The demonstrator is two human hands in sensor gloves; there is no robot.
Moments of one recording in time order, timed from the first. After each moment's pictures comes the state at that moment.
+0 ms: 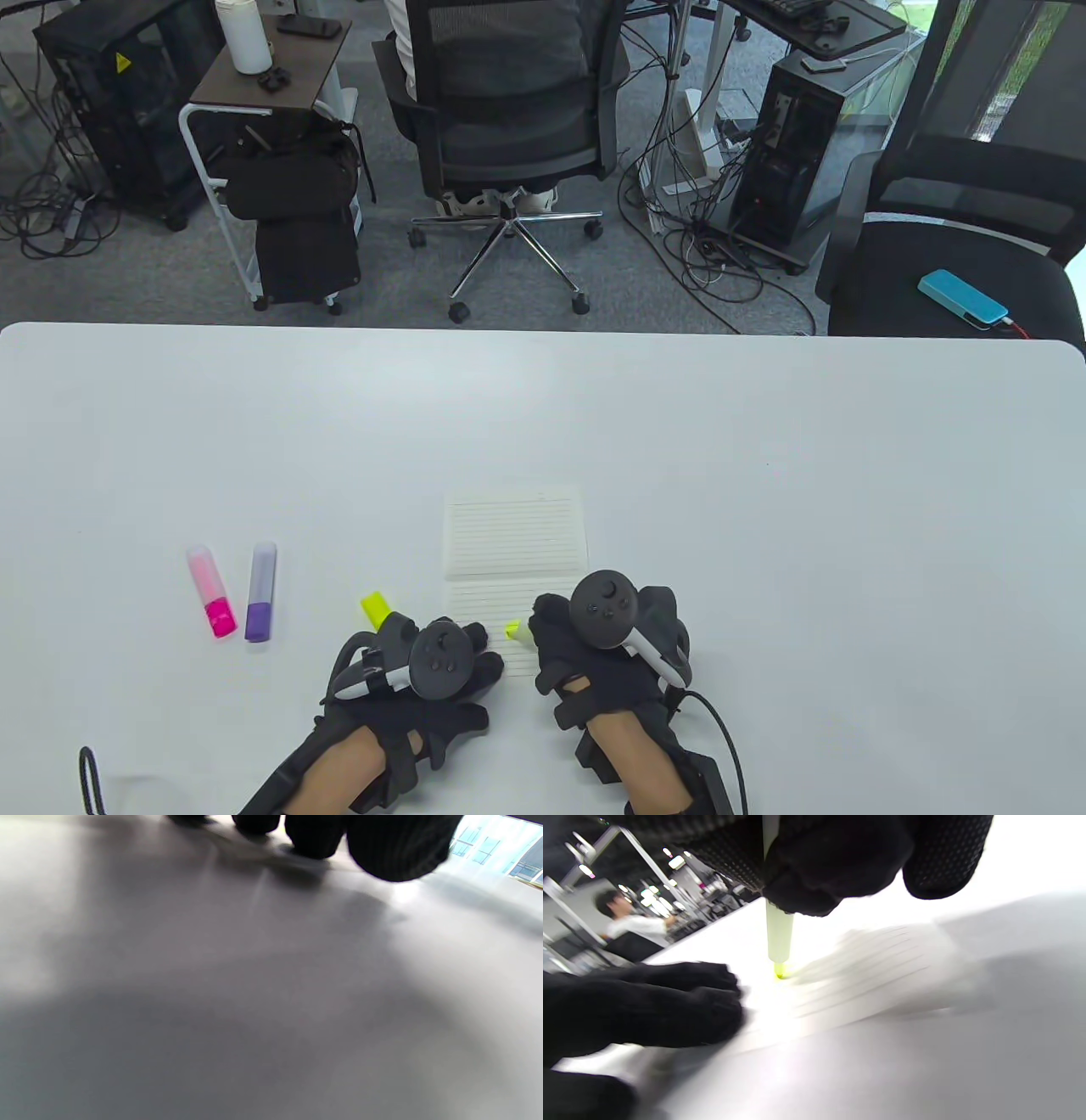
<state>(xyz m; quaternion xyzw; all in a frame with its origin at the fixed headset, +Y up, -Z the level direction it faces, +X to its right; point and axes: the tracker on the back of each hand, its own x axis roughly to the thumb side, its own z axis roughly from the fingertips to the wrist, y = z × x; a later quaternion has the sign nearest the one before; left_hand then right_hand) -0.152 -0.775 -0.258 -0.23 -0.25 0.08 0.94 0.062 -0.744 -0.285 0.08 0.13 0.97 0.21</state>
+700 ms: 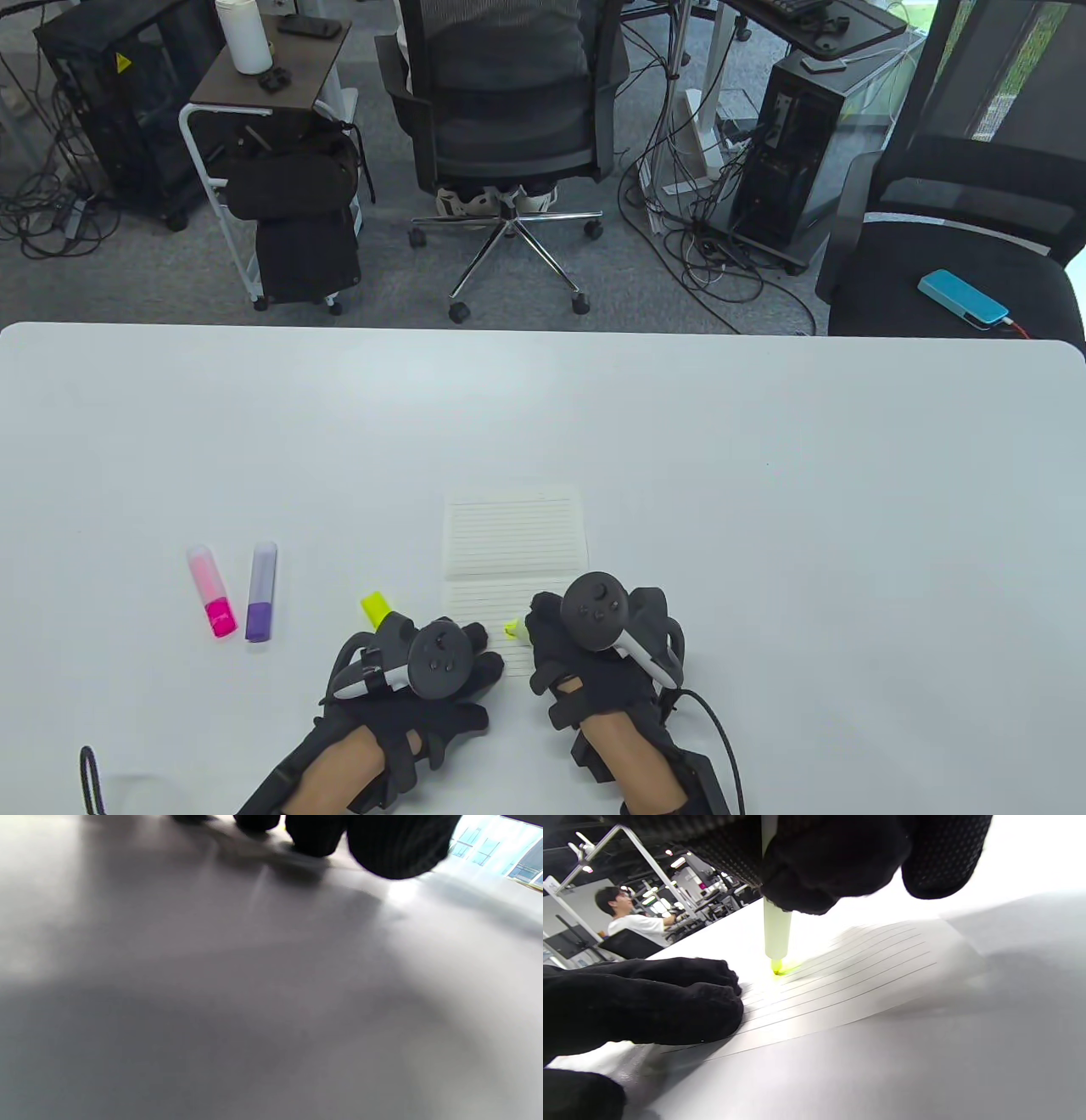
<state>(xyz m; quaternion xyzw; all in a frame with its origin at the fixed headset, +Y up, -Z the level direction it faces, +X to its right) -0.153 -0.776 -0.257 -0.24 -0.25 0.08 0.93 0.057 -0.745 -0.284 0.08 0.12 0.96 0.23</state>
